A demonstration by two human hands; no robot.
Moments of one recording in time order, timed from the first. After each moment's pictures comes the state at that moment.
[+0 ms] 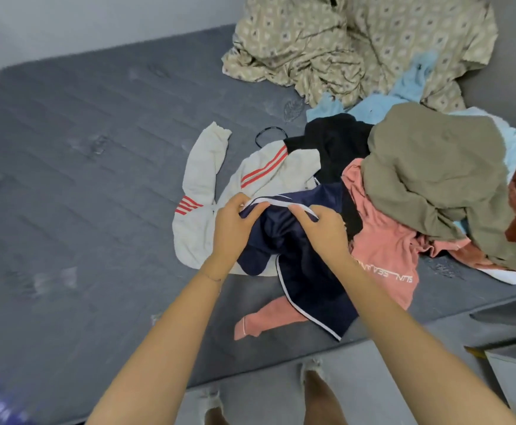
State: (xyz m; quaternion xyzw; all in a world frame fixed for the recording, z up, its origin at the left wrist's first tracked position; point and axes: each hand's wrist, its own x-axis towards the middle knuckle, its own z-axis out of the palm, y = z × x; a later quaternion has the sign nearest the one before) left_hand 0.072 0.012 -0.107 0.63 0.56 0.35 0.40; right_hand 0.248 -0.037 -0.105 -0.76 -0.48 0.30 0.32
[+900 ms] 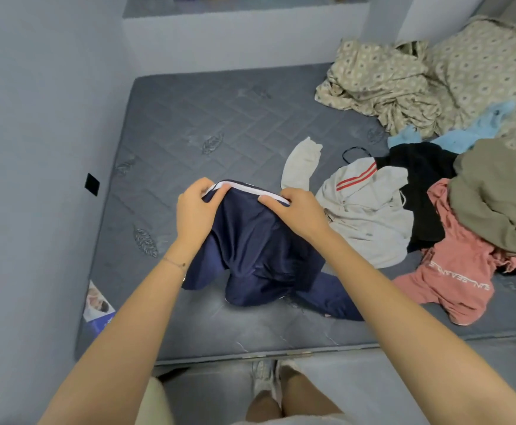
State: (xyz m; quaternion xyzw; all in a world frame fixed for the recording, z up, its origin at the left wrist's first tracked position) left_hand -0.322 -0.040 0.024 0.60 0.64 0.41 0.26; right_hand -0.115 -0.050 0.025 -0.67 -0.62 0.32 0.25
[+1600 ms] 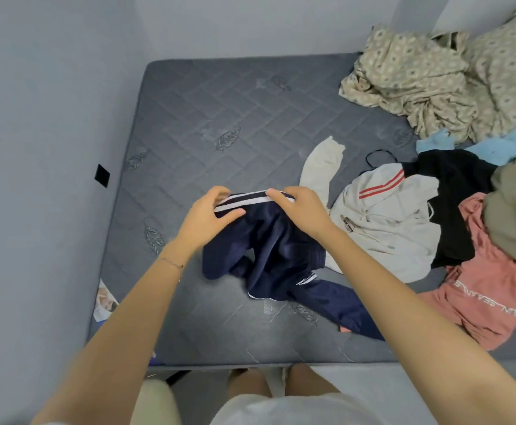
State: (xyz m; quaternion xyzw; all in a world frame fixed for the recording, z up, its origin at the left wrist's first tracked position) left_hand -0.376 0.019 -0.013 0.65 0.63 0.23 0.36; right_hand -0.150 0.030 0.002 -0.62 -0.62 0.40 0.25
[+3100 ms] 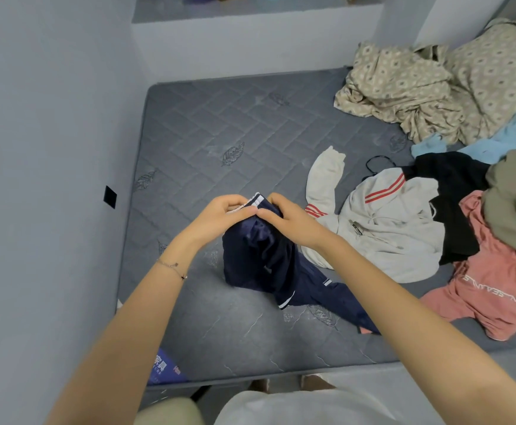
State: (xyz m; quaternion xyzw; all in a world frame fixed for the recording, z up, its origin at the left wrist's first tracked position) left_hand -0.414 0.026 0.056 0.60 0.50 0.23 0.59; right_hand -0.219 0.016 0.028 -0.52 -0.67 0.47 0.25
